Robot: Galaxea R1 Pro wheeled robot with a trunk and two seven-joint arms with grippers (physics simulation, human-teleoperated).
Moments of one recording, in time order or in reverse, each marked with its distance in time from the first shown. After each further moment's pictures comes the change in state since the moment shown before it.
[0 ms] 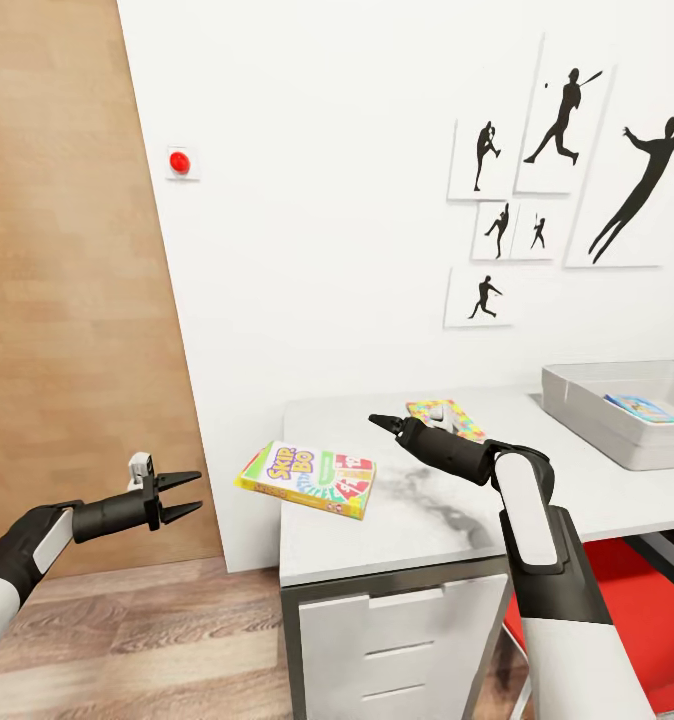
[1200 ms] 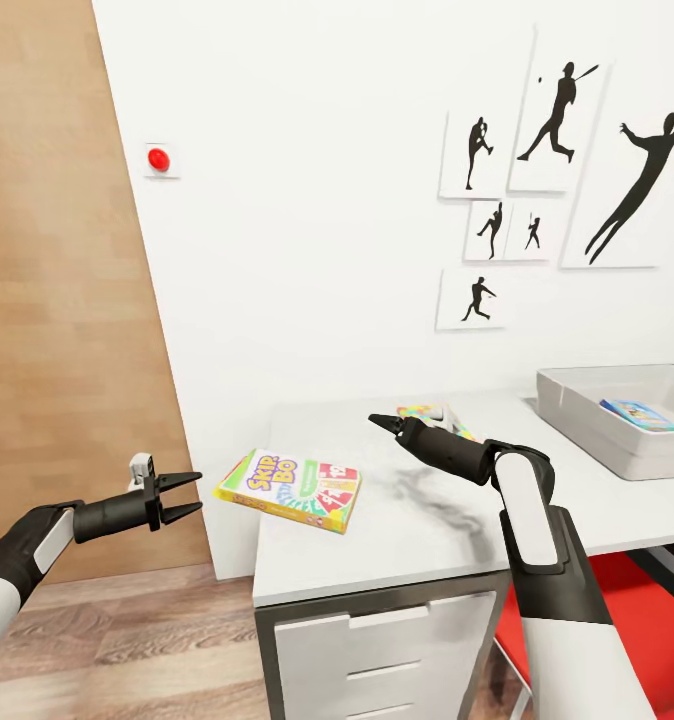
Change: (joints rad) left arm 0.000 -0.002 0.000 0.000 -0.001 -0.001 0.008; right arm 0.000 0.000 0.000 -0.003 0.000 0.001 0.000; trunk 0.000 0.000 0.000
